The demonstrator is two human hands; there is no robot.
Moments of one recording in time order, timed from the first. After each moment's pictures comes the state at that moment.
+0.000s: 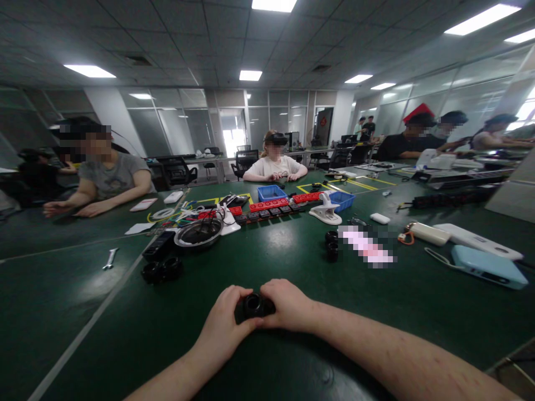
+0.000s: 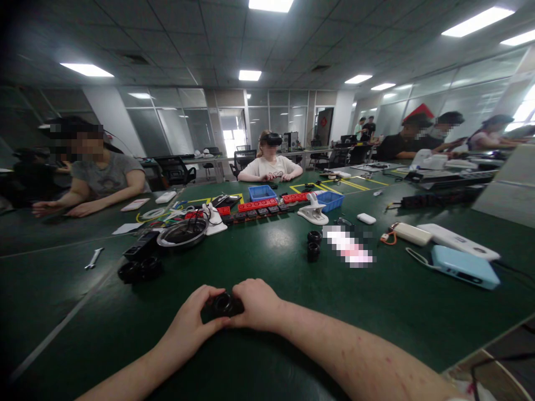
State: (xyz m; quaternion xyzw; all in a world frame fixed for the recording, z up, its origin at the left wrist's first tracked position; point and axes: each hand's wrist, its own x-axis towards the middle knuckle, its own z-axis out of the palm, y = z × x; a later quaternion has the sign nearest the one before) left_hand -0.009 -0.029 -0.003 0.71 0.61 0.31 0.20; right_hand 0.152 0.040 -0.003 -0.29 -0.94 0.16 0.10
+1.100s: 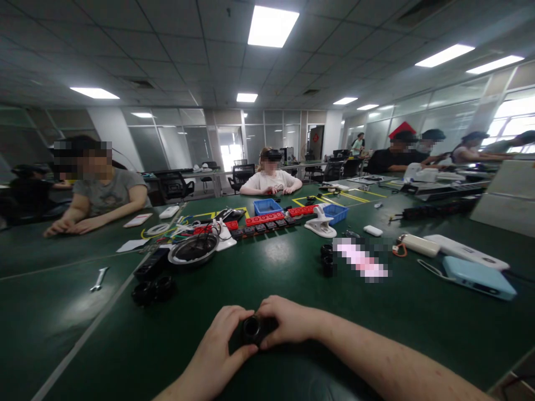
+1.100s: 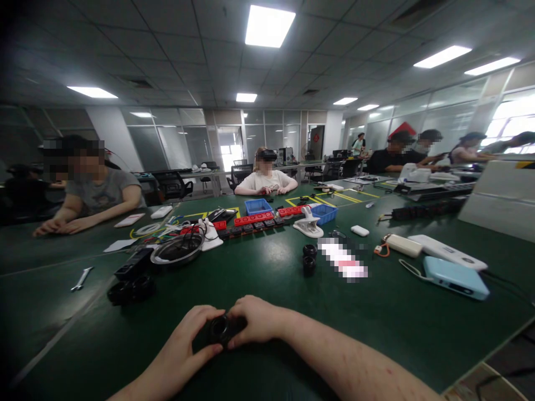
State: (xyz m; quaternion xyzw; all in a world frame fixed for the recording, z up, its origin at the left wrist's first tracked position) left_hand -0.012 -0.034 0.004 0.75 0.54 0.31 0.22; right_hand 0.167 0.057 -0.004 -0.20 -0.95 0.24 0.08
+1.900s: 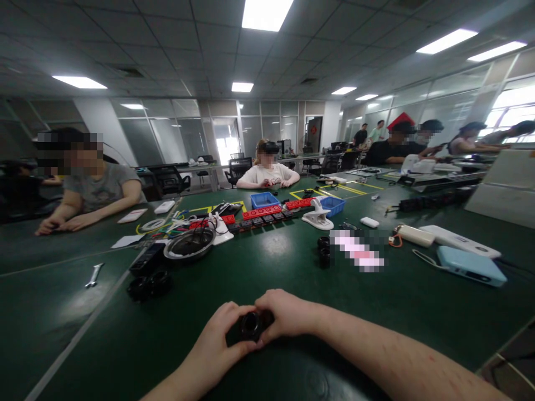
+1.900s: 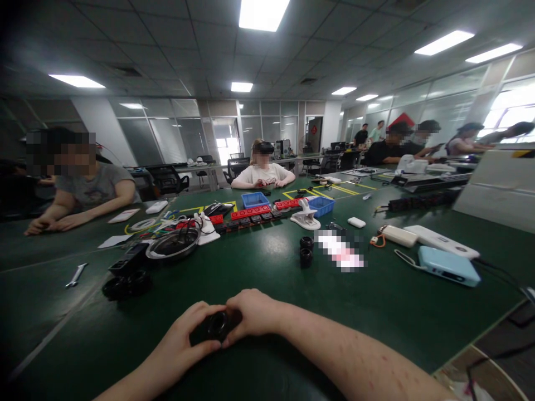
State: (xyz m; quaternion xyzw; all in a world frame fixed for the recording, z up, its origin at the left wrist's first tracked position) left_hand -0.010 -0.031 0.003 0.75 0.55 0.26 0.27; right_hand 0.164 0.049 0.002 -0.25 -0.94 0.22 0.05
